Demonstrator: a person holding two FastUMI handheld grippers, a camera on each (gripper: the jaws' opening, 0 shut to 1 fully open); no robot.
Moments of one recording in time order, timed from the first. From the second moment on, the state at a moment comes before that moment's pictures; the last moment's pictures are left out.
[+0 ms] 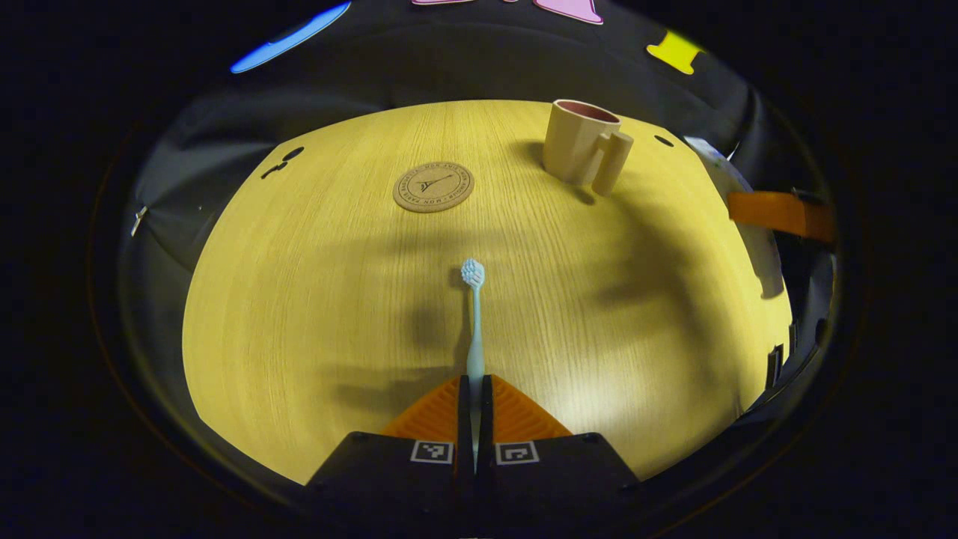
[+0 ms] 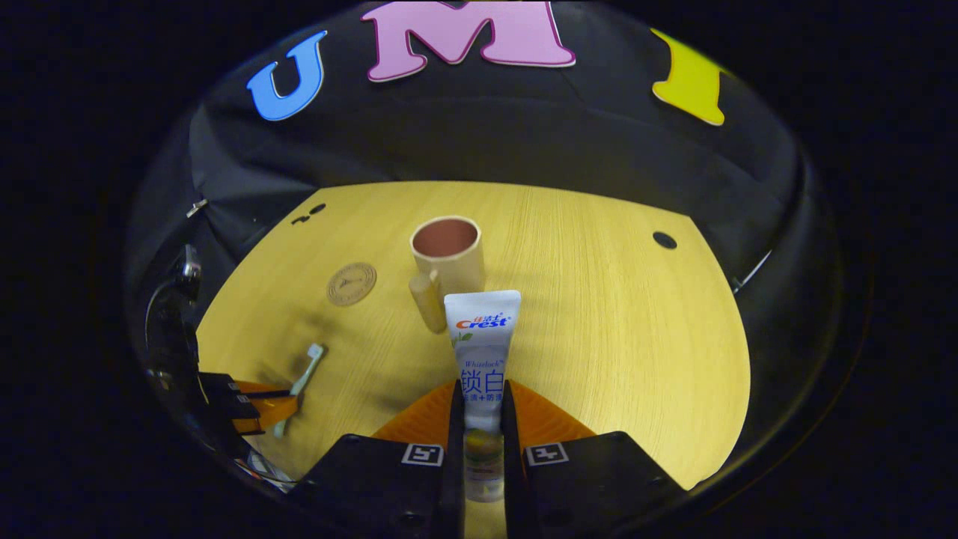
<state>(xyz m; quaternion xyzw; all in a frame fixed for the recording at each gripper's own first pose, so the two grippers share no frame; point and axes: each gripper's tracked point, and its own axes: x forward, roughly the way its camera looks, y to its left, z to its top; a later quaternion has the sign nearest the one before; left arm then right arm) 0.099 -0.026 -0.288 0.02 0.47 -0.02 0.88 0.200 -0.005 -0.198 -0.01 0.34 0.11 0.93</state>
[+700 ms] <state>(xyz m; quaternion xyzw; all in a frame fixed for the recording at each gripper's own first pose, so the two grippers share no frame) 0.123 -0.031 -0.187 -0.04 0.32 0.00 0.95 0.329 0.053 -0.050 0.03 0.08 0.16 0.98</state>
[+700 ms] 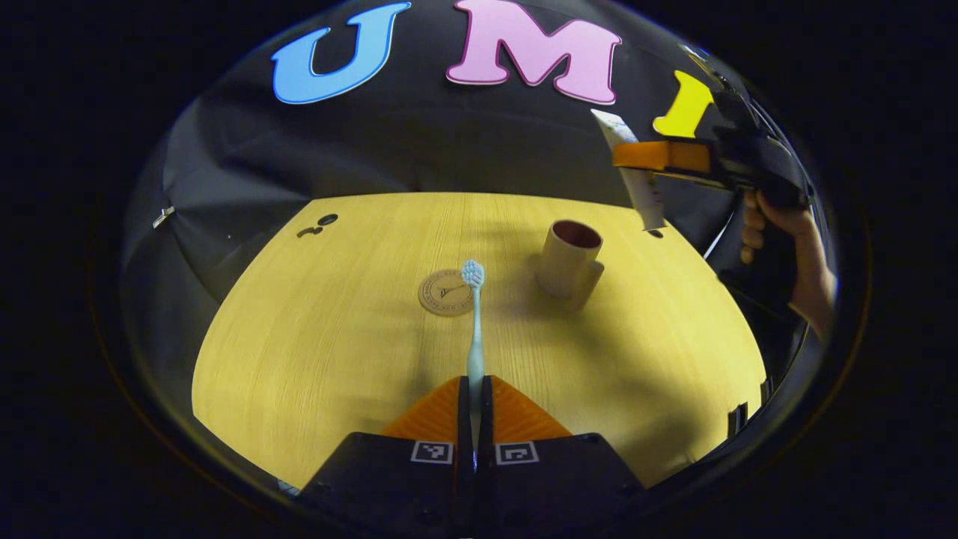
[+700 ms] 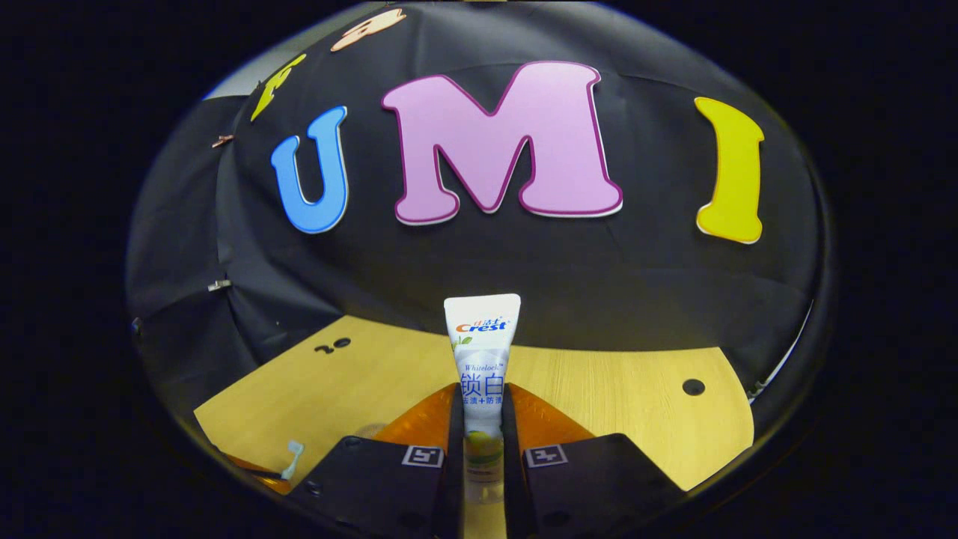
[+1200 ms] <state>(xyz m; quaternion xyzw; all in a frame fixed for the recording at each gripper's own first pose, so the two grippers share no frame) 0.137 -0.036 -0.145 -0.07 0.25 0.03 0.97 0.386 0.074 -0.077 0.04 0.02 0.16 0.99</state>
